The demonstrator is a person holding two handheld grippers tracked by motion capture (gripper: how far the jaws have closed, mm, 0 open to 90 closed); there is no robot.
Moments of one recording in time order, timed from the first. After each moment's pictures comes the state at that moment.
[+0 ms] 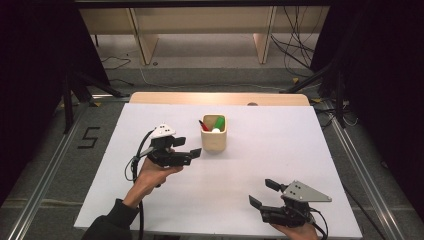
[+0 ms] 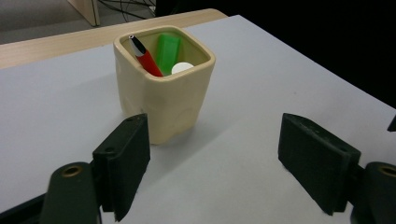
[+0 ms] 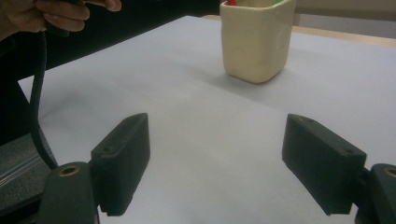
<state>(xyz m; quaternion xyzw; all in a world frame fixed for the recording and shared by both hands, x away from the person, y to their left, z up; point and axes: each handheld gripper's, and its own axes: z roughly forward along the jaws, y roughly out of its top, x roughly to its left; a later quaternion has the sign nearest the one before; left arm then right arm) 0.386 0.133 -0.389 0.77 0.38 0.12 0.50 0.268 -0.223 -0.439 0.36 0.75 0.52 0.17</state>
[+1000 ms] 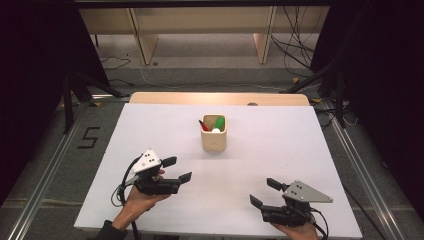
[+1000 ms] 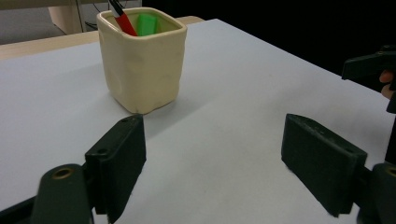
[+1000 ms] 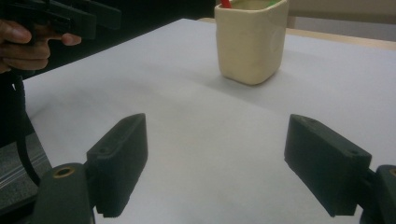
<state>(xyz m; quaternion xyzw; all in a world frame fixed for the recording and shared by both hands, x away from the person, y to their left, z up) 0.330 0.163 -0.423 0.76 0.35 0.13 0.54 0.268 -0.225 -0.440 0.36 0.75 0.53 0.18</state>
